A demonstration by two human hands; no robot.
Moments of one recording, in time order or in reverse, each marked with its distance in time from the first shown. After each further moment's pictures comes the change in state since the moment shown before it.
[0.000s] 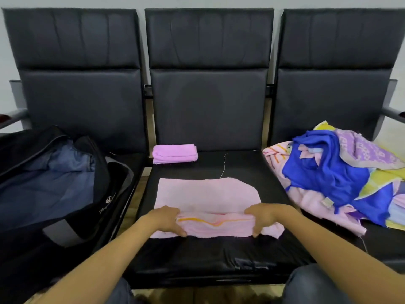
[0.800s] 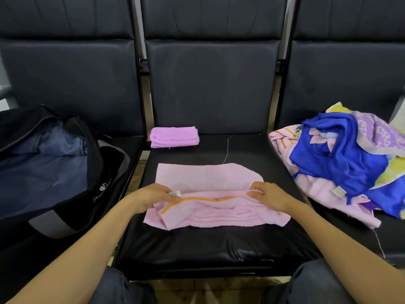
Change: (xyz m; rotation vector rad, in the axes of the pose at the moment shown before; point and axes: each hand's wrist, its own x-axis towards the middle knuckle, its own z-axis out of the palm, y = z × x) left_hand 0.010 -0.034 -0.013 -1.000 -0.049 -0.021; right_hand 0.022 0.024 0.019 0.574 0.424 -0.033
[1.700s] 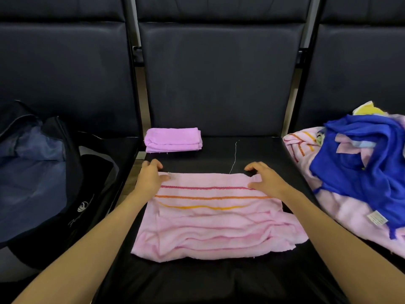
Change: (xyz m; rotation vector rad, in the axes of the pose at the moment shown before) left_hand 0.110 0.015 -0.035 0.370 0.708 0.170; right_hand 0.116 -0.001 -0.013 0.004 0.106 -0.066
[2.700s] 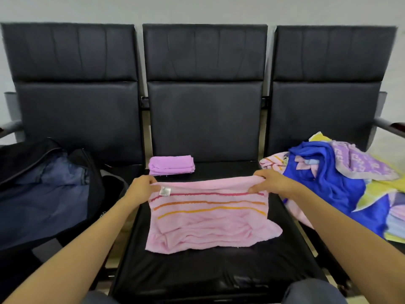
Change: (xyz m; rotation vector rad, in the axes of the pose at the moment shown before) left_hand -0.059 0.030 -0.087 0.055 -0.077 0.091; right_hand -0.094 -0.051 -0.093 0.201 -0.063 0.090
